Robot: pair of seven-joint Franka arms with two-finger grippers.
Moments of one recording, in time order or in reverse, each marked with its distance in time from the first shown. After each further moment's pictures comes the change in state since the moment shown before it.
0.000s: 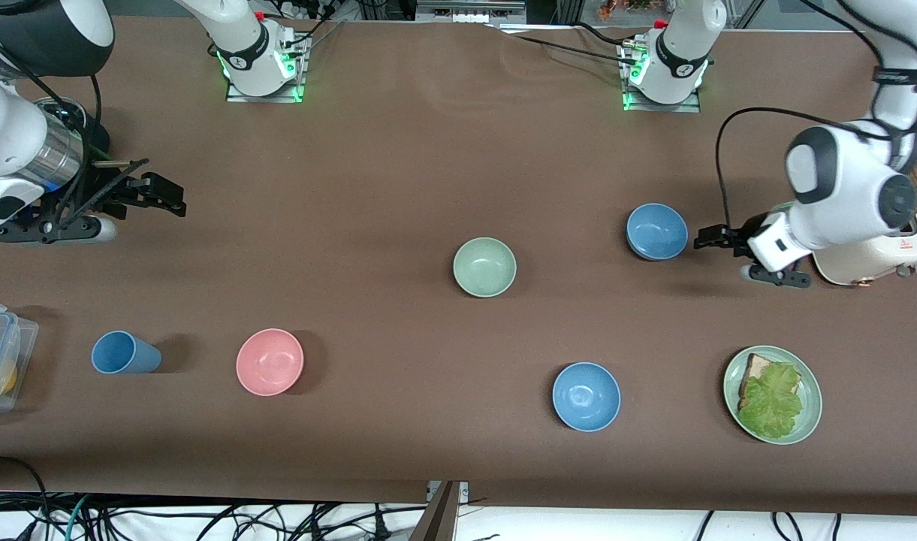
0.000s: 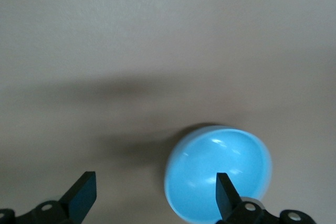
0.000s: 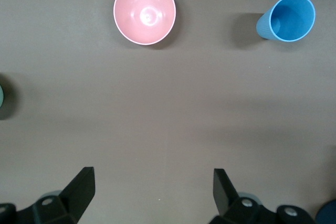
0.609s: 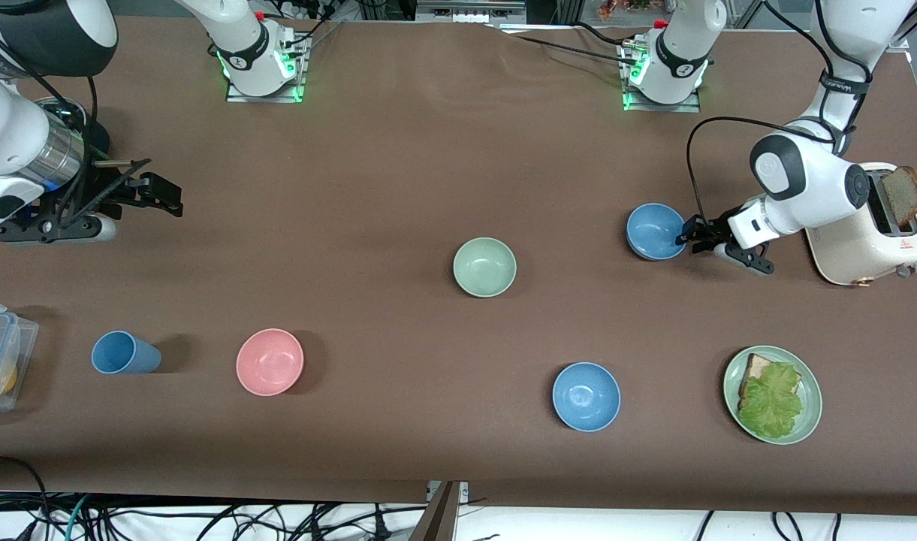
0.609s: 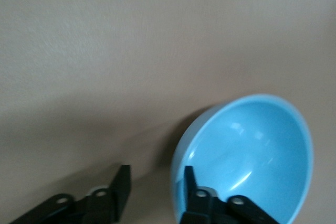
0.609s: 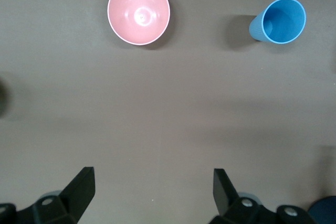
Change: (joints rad) left arm 0.076 0.081 -0.025 -0.128 -0.298 0.153 0.540; right arm -0.002 -0.001 0.009 0.000 -0.030 0.000 0.000
